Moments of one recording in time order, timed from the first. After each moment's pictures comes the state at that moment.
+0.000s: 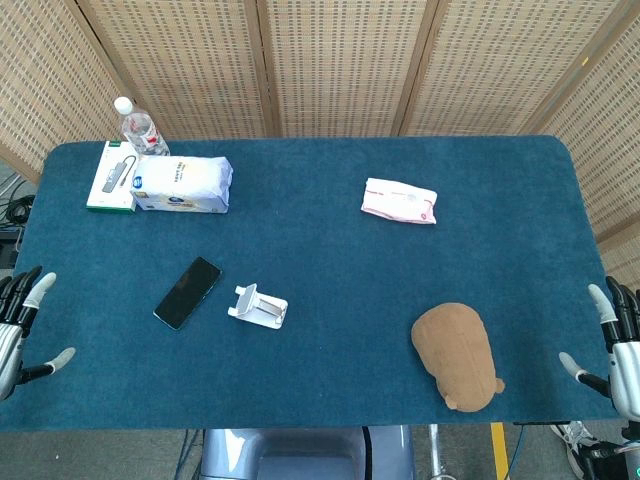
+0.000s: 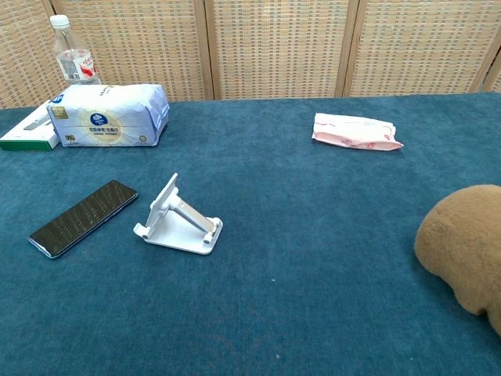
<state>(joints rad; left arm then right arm) -0.07 -1.04 -0.02 -1.72 1.59 1.56 0.01 0.01 -1.15 0.10 -1.49 -1.60 1.69 0.07</state>
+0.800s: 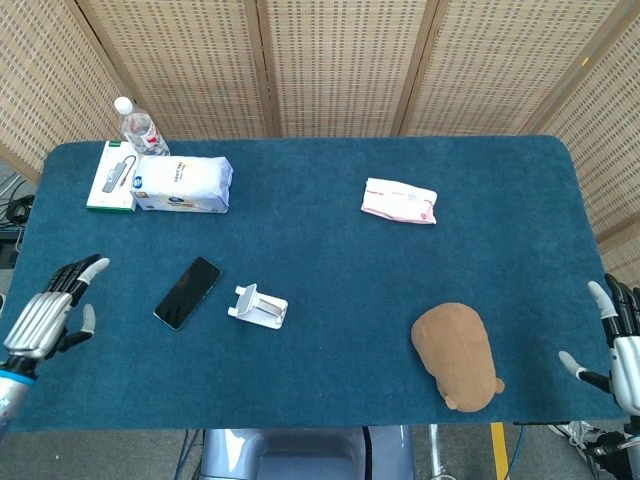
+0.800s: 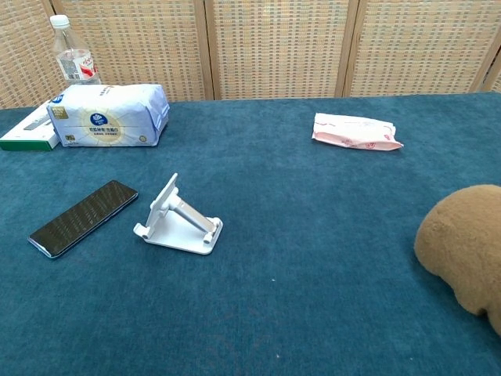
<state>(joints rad) -0.29 -1.00 -0.07 -1.70 1.48 1.12 -0.28 0.02 -1.12 0.10 -1.51 -1.57 1.64 0.13</state>
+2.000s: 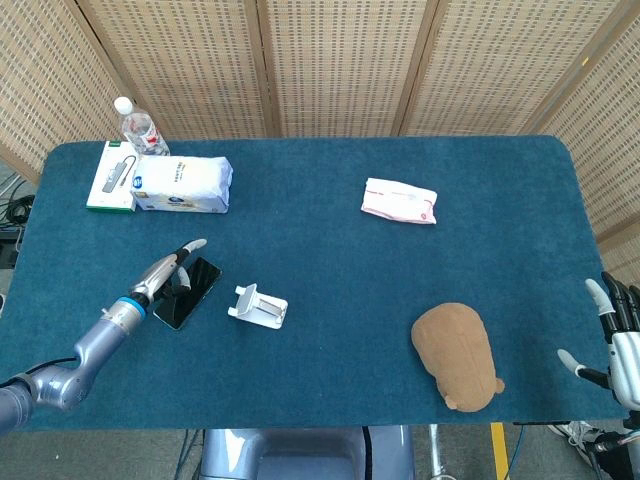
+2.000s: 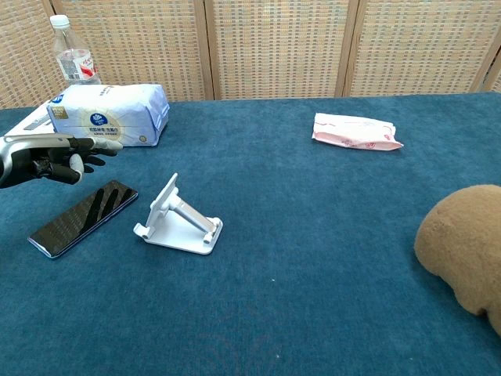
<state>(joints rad) -0.66 -1.42 -0.17 -1.27 1.24 0.60 -0.61 0.04 -1.12 0.10 -1.50 -1.55 1.60 0.16</state>
